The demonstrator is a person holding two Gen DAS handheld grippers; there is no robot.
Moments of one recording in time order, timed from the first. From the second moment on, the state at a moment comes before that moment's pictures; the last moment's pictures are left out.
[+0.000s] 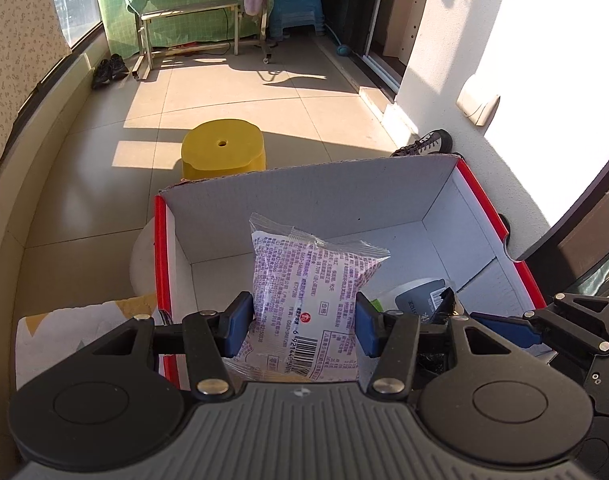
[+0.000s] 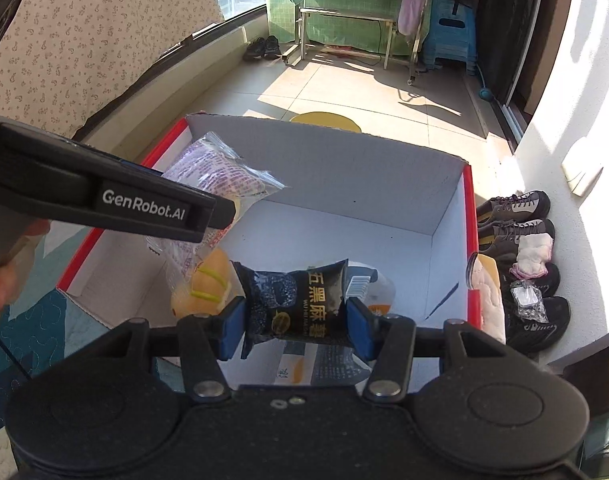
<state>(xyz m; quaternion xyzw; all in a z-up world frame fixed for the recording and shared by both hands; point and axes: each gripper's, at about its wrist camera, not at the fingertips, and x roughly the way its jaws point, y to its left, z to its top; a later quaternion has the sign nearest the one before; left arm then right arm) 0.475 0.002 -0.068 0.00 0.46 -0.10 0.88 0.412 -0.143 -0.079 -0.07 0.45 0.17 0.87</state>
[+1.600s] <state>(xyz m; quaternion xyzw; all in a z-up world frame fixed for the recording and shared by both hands) 0.316 0.001 0.035 0.01 0.41 -0.12 0.90 0.273 -0.178 0.012 -0.06 0.40 0.20 0.89</state>
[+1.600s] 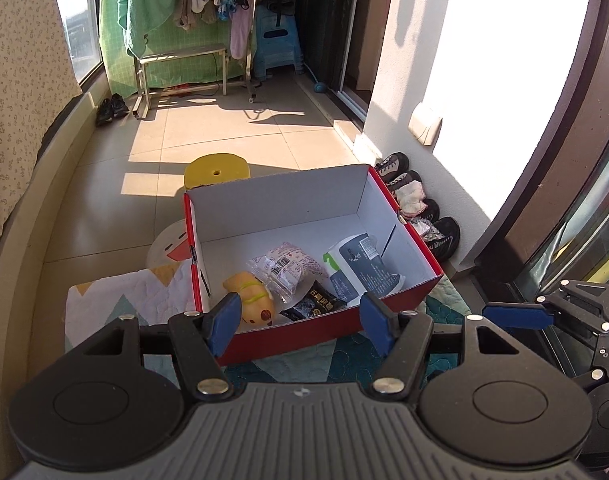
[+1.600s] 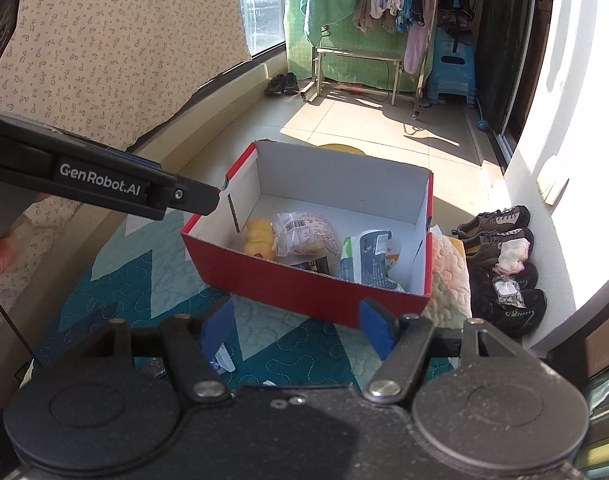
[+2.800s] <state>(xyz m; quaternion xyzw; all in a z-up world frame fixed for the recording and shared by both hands) 0.192 0.040 -0.055 -0.02 0.46 -0.10 0.88 0.196 -0.161 -0.028 -0.08 0.42 0.29 0.86</state>
